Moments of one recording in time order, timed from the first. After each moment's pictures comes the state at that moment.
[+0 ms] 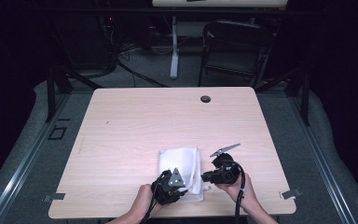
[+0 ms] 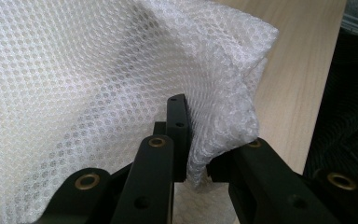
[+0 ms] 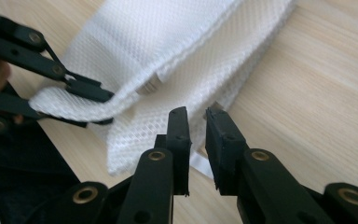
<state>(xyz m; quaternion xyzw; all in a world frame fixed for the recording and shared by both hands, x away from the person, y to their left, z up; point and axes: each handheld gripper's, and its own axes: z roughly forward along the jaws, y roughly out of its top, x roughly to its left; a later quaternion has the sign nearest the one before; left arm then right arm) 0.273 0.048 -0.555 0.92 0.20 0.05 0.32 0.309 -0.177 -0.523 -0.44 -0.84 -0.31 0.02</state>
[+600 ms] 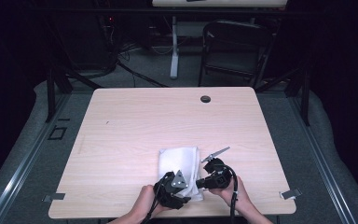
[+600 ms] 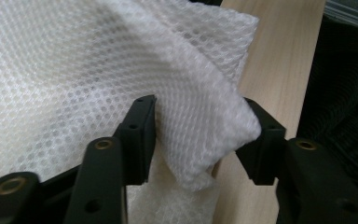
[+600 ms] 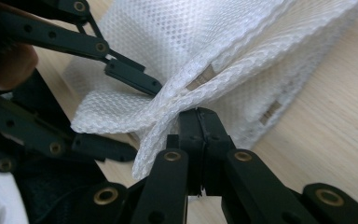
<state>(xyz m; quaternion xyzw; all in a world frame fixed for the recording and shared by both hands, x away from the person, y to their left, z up) 0.269 0.038 -0.557 0.93 0.18 0.04 0.31 0.307 -0.156 -0.538 -0.41 -0.86 -0.30 0.07</state>
